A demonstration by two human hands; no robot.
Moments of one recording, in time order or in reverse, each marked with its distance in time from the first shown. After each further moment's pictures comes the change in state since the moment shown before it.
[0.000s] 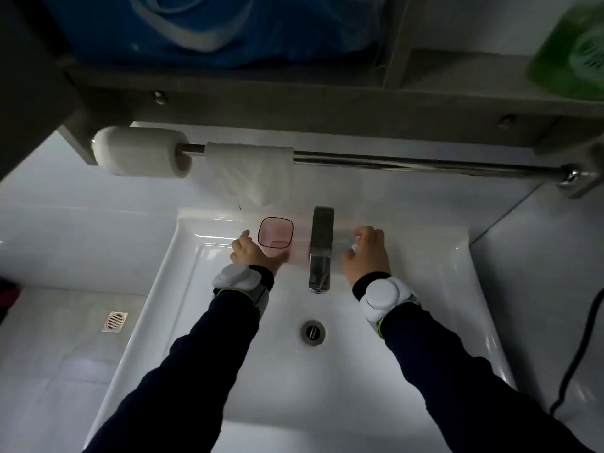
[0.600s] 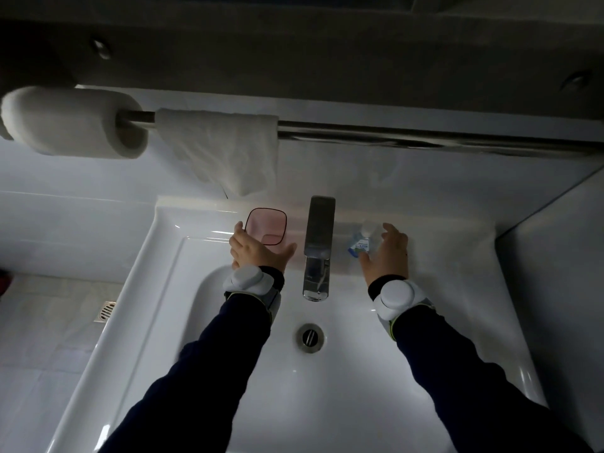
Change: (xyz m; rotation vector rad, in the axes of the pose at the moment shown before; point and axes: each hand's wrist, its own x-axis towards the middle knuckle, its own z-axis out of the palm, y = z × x) left_hand 0.028 -0.012 0.067 -0.054 0.255 0.051; right_hand 0.055 0.077 0.035 -0.022 0.062 0.122
